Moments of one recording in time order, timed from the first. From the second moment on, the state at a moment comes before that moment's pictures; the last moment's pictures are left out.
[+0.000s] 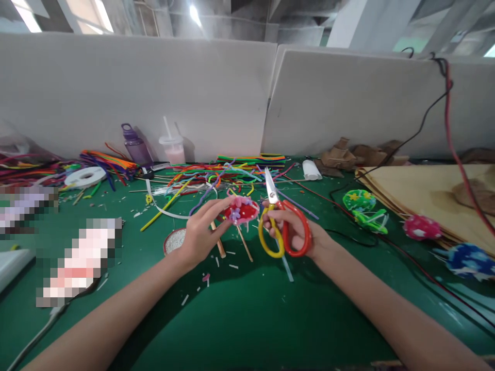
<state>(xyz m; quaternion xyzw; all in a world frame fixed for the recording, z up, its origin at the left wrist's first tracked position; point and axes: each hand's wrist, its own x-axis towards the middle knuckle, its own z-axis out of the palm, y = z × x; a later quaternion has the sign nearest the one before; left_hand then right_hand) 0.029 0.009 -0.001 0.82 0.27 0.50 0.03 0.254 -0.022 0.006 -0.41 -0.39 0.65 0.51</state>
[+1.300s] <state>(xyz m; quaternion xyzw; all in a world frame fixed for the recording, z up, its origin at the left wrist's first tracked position) 0.036 0.018 -0.003 0.78 0.35 0.41 0.32 0.244 -0.015 -0.007 -0.34 -0.33 0.64 0.60</state>
